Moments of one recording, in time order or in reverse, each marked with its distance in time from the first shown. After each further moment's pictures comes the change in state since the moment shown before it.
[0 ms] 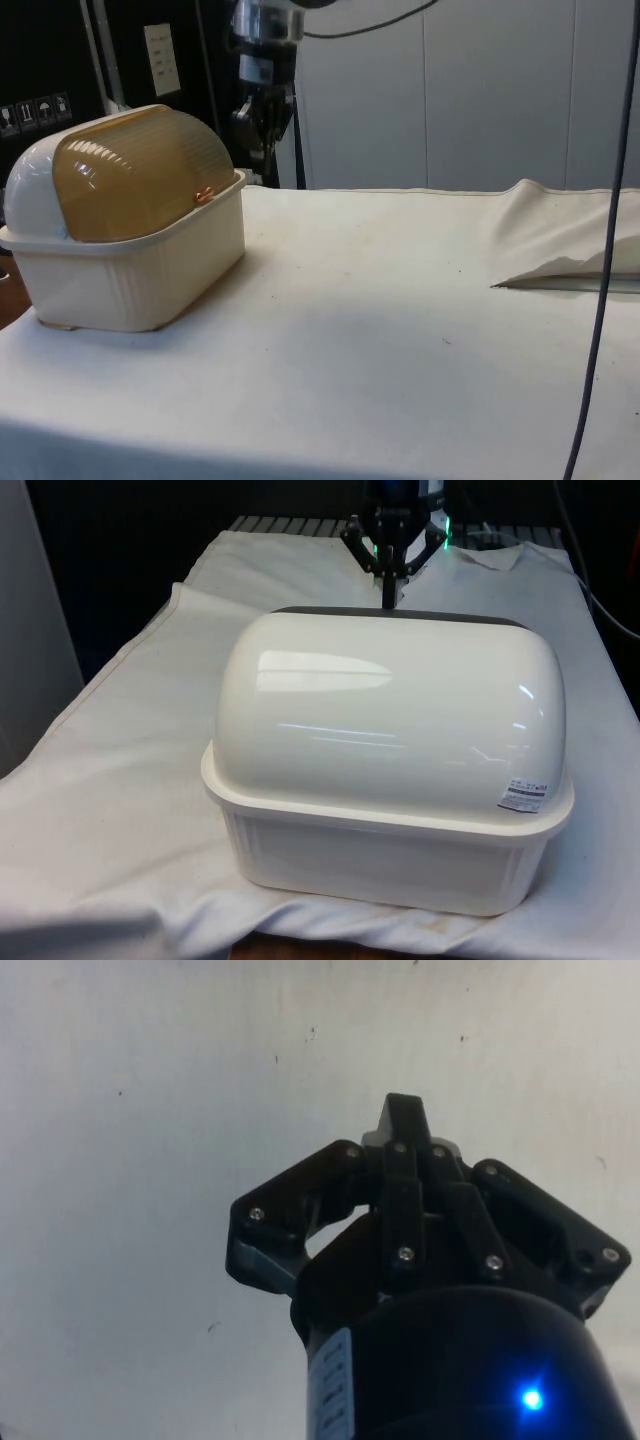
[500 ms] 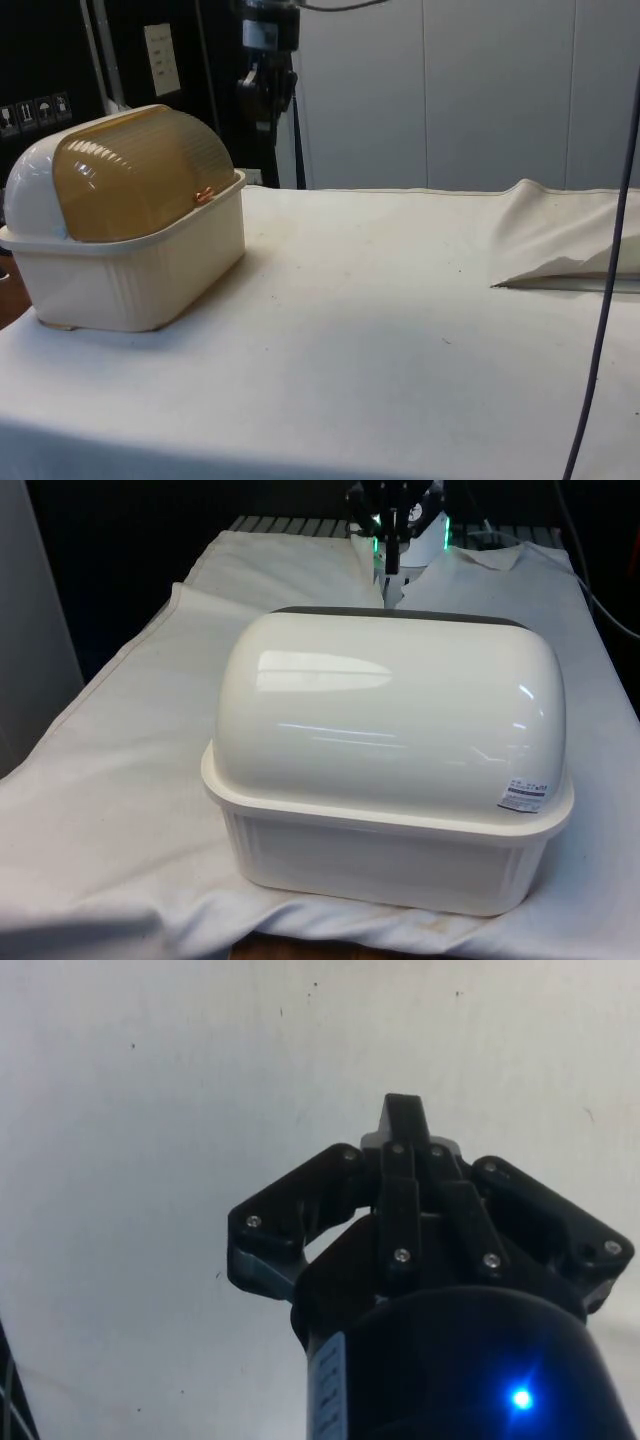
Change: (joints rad) arm 0.000 -0.096 -0.002 0.014 -0.001 -0.148 -0.060
